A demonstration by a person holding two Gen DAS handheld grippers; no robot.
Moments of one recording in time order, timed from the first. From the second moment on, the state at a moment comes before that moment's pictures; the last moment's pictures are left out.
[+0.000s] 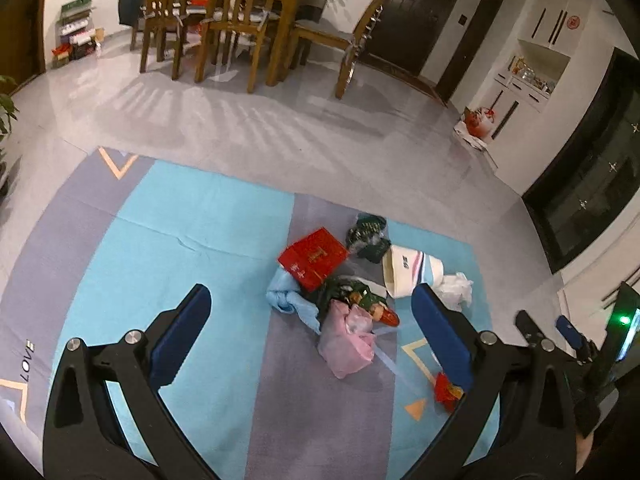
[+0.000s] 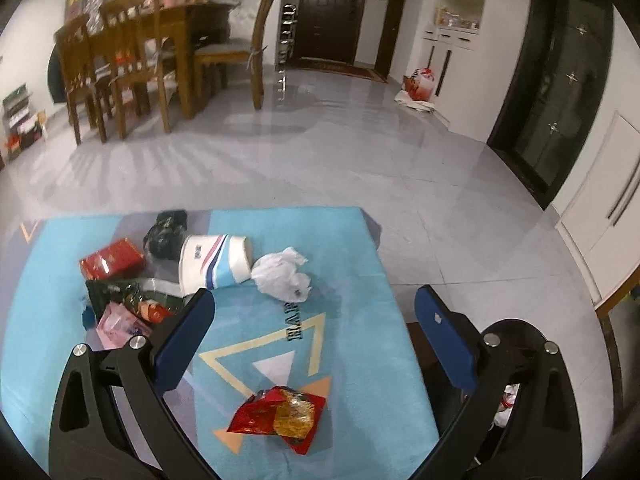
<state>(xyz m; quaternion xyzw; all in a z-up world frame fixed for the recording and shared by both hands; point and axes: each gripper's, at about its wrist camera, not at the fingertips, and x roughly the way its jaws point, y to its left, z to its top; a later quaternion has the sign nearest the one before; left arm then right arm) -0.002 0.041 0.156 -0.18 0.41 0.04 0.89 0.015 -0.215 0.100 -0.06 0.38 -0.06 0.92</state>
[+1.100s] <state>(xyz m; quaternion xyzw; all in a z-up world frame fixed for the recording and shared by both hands) 0.058 -0.044 0.026 -0.16 0.58 -0.01 0.80 0.015 -0.252 -0.005 0.09 0.64 -0.01 0.76</state>
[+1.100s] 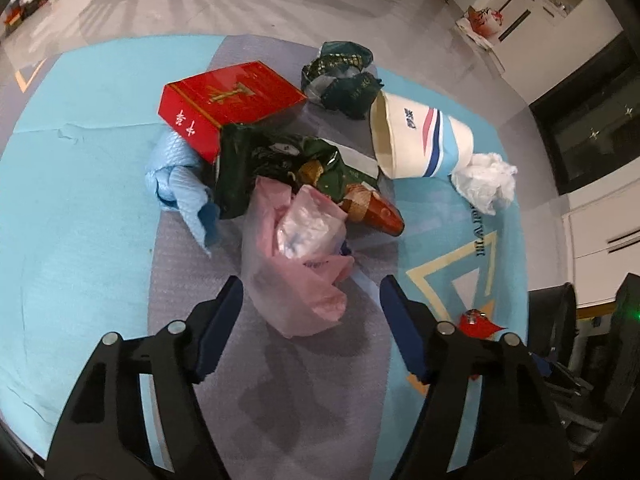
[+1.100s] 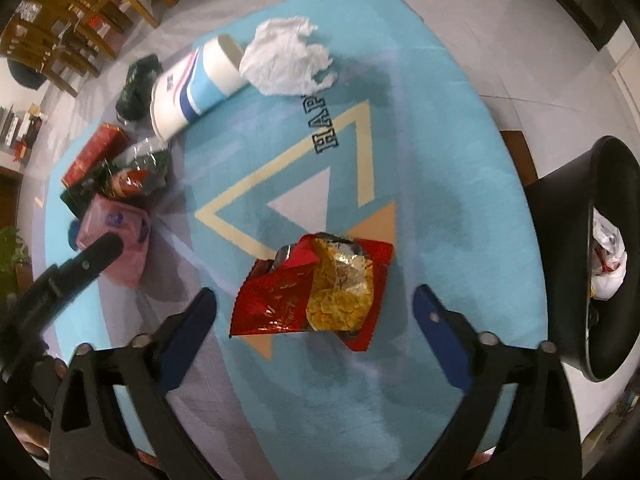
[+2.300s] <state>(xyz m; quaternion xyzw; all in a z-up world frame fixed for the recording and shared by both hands) -0.002 -0.026 0.137 -0.16 0.46 -0.07 0.87 0.001 -0.218 0.060 0.10 0.56 0.06 0.82</state>
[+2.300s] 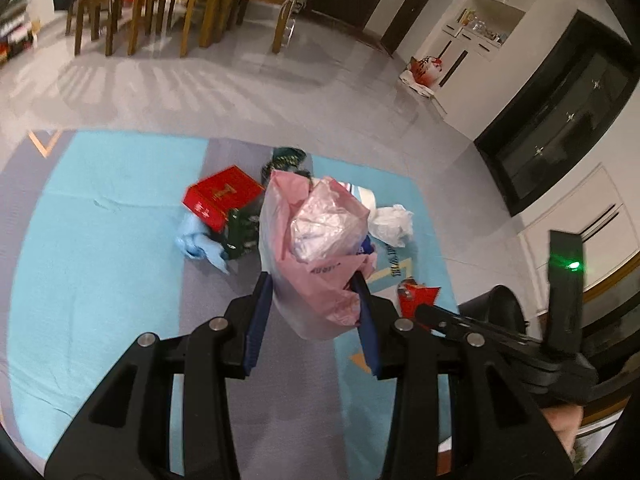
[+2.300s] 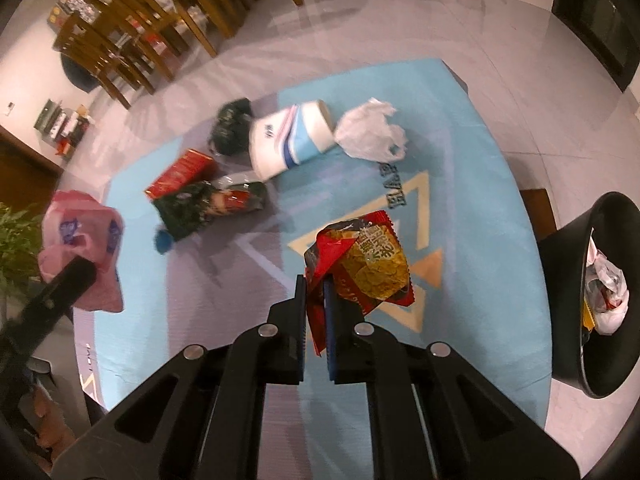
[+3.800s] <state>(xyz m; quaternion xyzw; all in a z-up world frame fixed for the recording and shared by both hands) 0.003 -0.254 0.158 -0.04 0.43 -0.20 0.88 -0.091 -0.430 0.145 0.25 0.37 -0.07 0.89</state>
